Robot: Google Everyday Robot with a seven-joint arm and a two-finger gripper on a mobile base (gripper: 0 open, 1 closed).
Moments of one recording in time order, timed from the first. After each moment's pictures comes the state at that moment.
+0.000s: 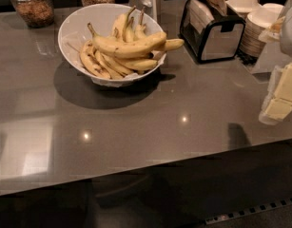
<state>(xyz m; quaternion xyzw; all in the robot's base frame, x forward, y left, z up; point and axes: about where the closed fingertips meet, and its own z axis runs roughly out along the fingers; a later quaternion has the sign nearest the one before) 0.438 -0.217 0.976 -0.60 0.78 -0.03 0.16</state>
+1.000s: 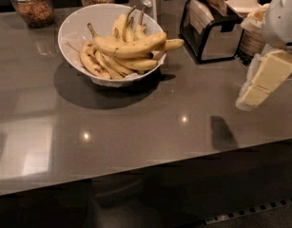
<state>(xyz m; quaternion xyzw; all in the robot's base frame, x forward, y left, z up) 0.462 -0.186 0.986 -0.61 0.76 -0.02 0.22</state>
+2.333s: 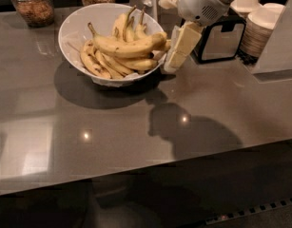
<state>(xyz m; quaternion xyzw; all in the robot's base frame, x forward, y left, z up) 0.579 -0.046 0.980 -0.71 0.62 0.09 0.32</state>
